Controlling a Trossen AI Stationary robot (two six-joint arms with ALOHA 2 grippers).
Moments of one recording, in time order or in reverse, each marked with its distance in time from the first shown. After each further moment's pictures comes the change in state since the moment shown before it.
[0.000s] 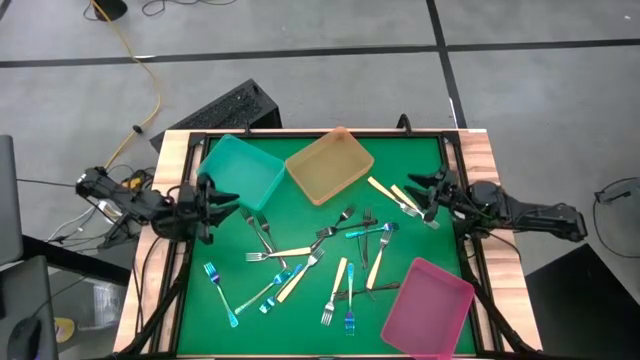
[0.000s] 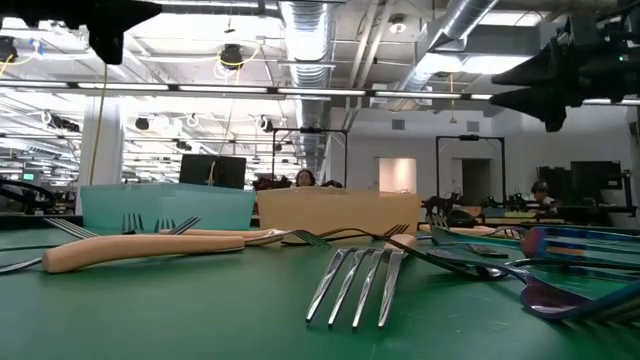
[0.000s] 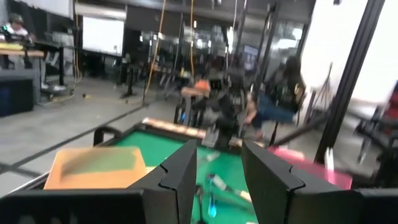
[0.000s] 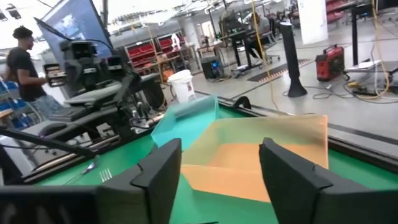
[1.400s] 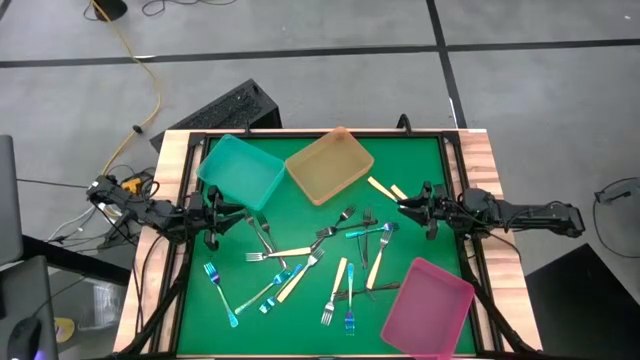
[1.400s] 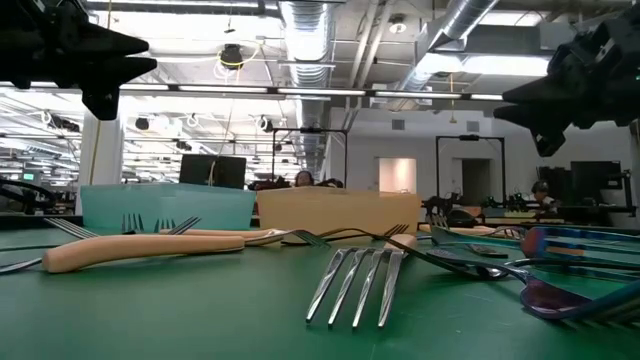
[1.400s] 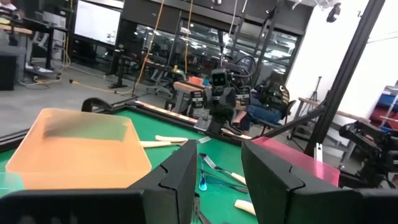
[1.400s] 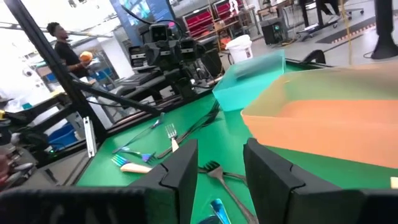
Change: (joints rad) left arm 0.000 -0.244 -0.311 0.114 0.020 -0.093; right arm 0.066 -0.030 -0.133 0.047 -0.239 0.104
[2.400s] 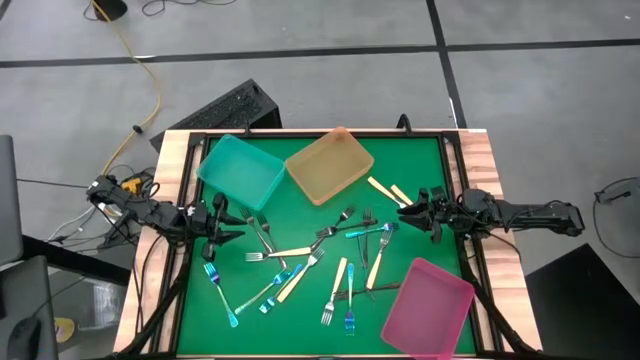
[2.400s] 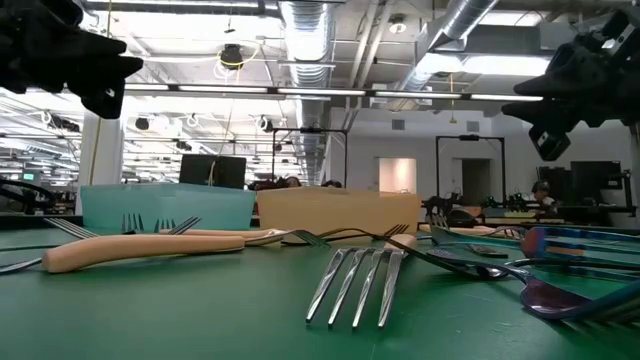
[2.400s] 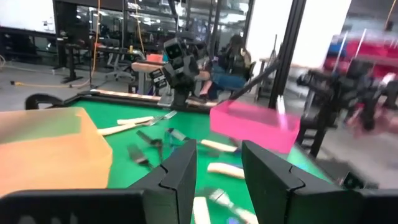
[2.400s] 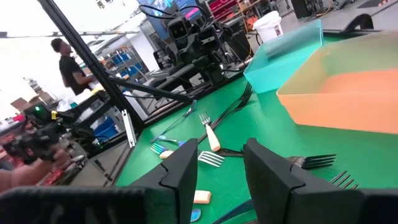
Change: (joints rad) left arm 0.000 0.000 0.000 -0.076 0.220 0.074; right arm 0.014 0.000 0.000 -0.010 -0.129 0.102
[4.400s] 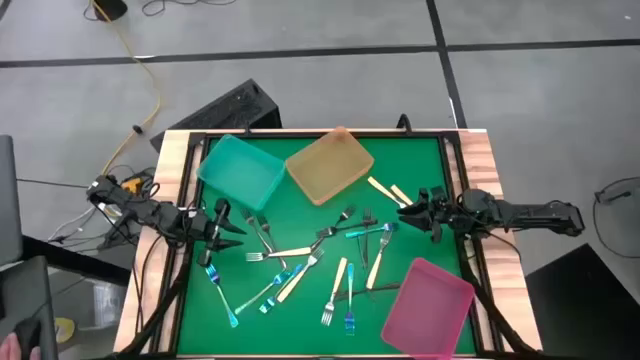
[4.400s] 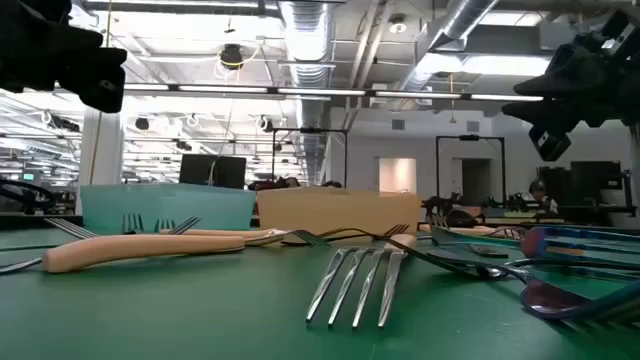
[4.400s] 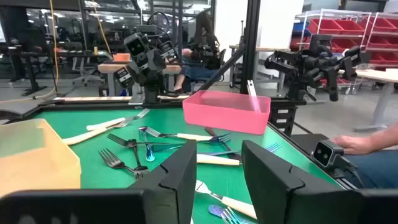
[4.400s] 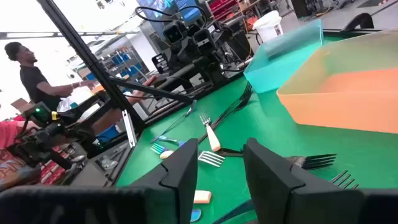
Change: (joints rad) left arm 0.000 0.000 0.000 -0.046 0.147 0.106; right arm 0.000 0.000 0.000 -0.001 -0.002 0.028
